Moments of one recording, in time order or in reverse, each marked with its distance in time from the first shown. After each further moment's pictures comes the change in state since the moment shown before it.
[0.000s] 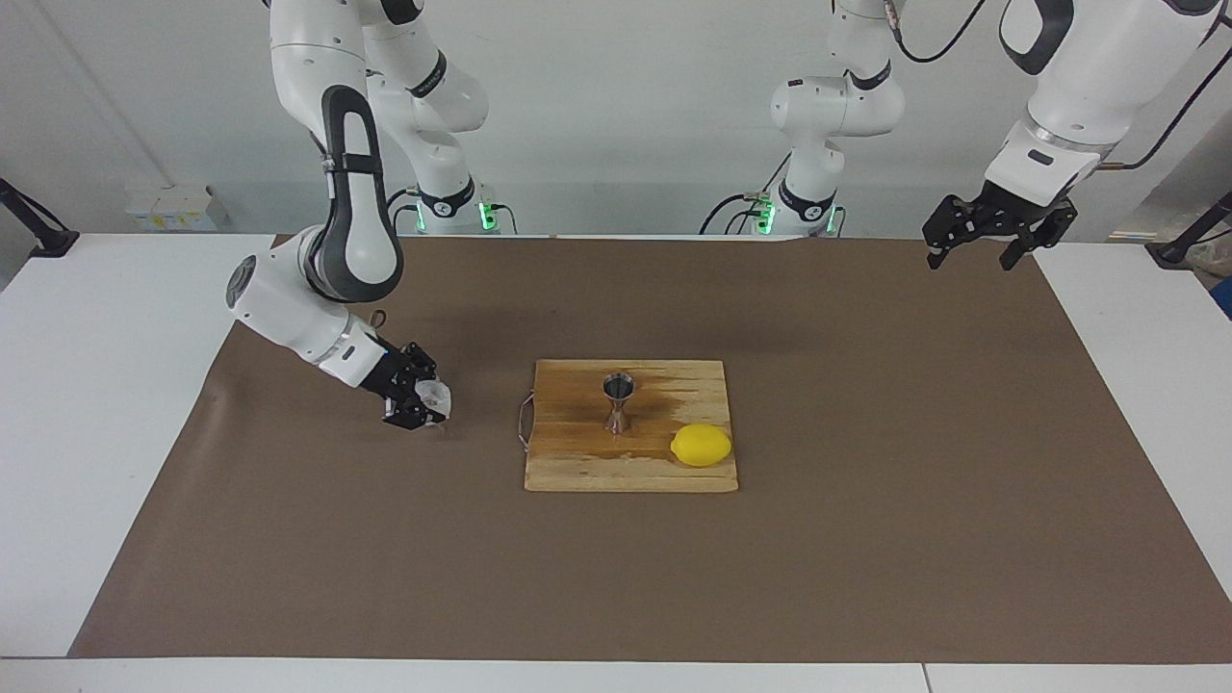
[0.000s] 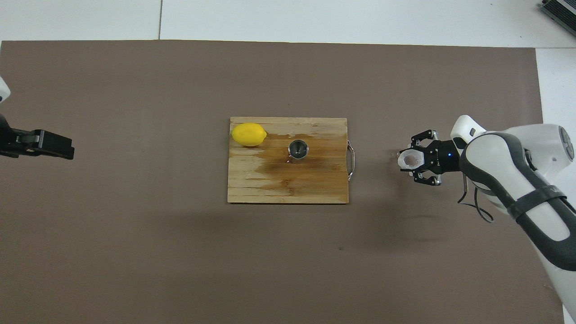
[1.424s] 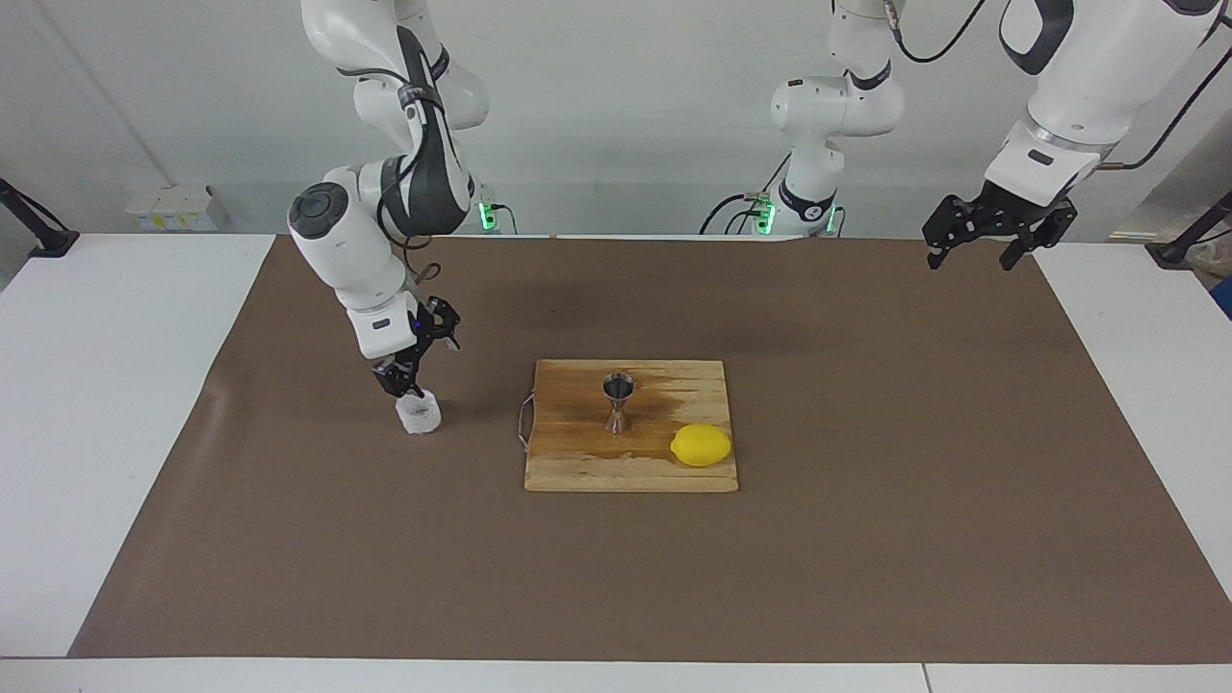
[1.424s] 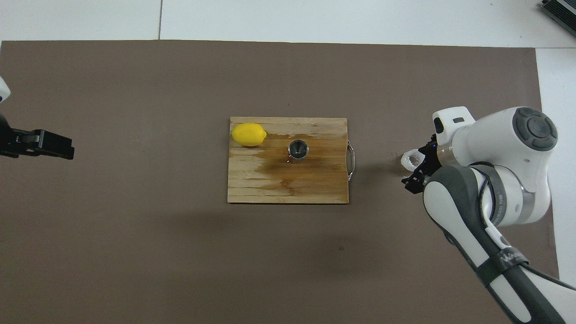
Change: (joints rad) left arm 0.000 0.000 0.000 0.000 0.000 0.000 0.000; right arm 0.163 -0.183 0.012 0.025 -0.630 -0.097 1.317
